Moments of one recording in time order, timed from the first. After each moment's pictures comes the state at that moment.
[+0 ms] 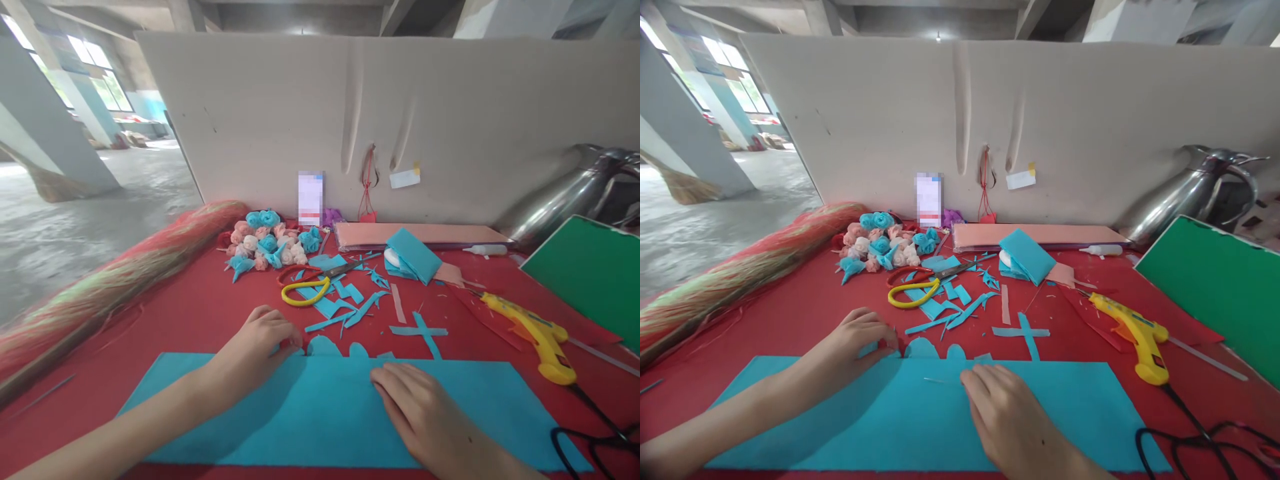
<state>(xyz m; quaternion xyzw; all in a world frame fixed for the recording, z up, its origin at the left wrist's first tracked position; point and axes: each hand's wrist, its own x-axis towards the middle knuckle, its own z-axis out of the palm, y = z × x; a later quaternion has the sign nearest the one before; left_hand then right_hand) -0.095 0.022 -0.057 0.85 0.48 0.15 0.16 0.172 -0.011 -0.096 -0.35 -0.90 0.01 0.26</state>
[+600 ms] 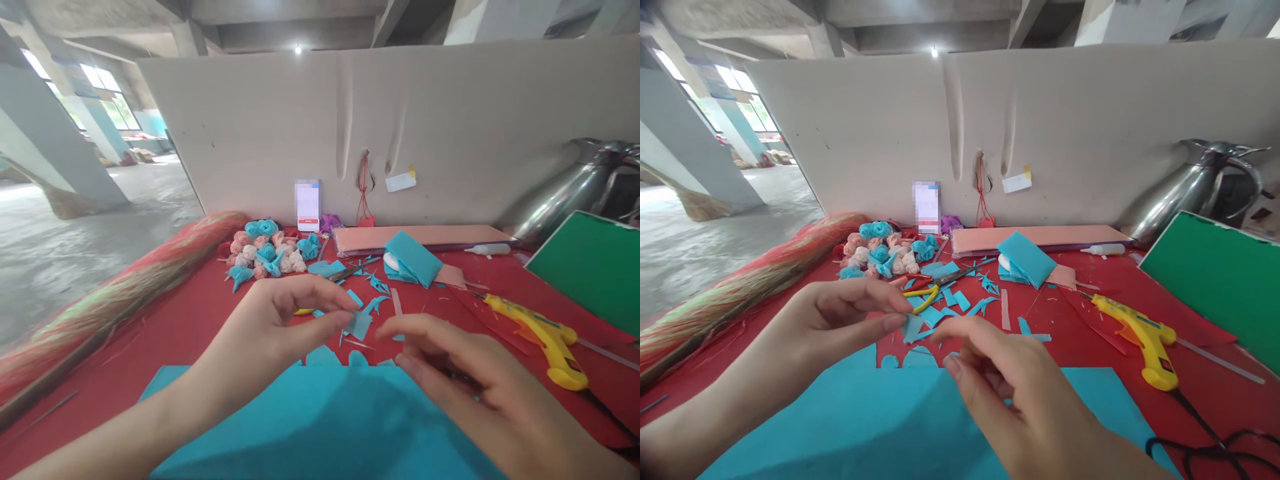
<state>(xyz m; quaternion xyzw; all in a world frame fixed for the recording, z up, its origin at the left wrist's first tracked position) -0.038 0.005 0.041 0.65 0.46 0.41 0.44 0.172 -0.010 0.013 -0.41 -0.82 0.24 0.33</state>
